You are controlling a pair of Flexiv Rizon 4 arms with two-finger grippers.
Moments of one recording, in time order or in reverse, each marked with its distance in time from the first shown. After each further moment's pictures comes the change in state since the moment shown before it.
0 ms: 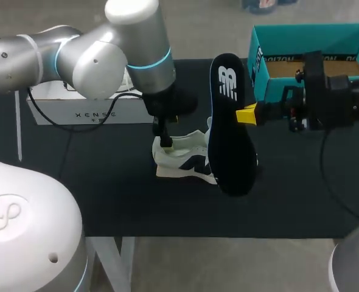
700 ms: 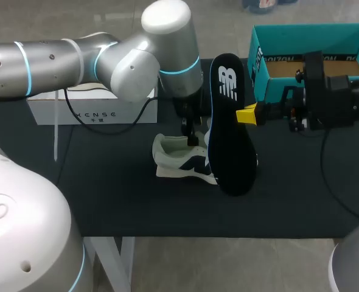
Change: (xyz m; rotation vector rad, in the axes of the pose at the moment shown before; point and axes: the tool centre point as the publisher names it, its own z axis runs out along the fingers) left arm -0.035 -0.054 0.061 0.024 0.019 0.002; right arm 0.000 0.000 0.000 0.000 0.000 0.000
